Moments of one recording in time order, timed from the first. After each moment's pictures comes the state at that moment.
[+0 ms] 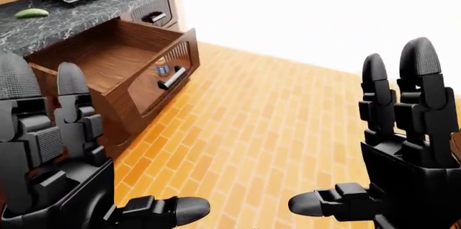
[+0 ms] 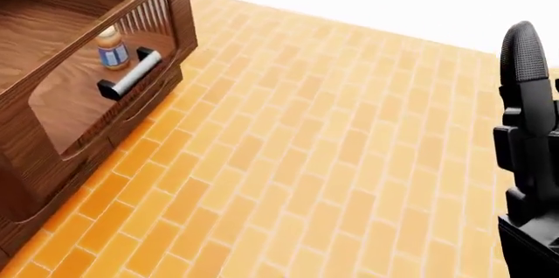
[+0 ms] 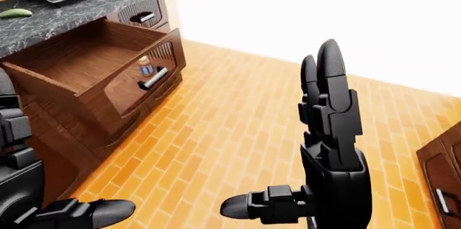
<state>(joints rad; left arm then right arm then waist) 0.37 -0.03 -0.01 -1.01 0.08 -0.21 0.01 0.29 0.00 0.02 -0.99 -0.11 -0.09 0.14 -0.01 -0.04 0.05</state>
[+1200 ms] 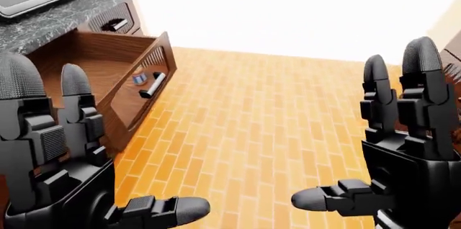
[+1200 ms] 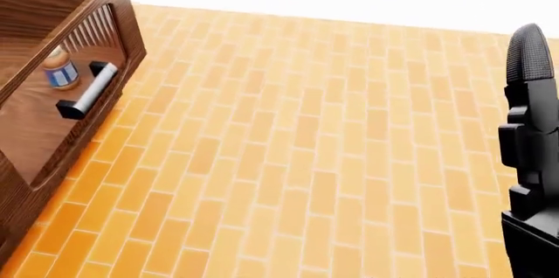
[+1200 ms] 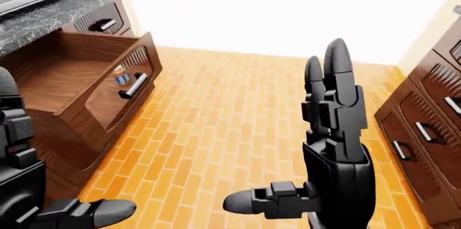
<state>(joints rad) 0.37 -0.02 -0.01 -1.01 0.08 -0.20 0.01 0.28 0.01 0.00 -1.00 -0.07 -0.03 0.13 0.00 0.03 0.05</state>
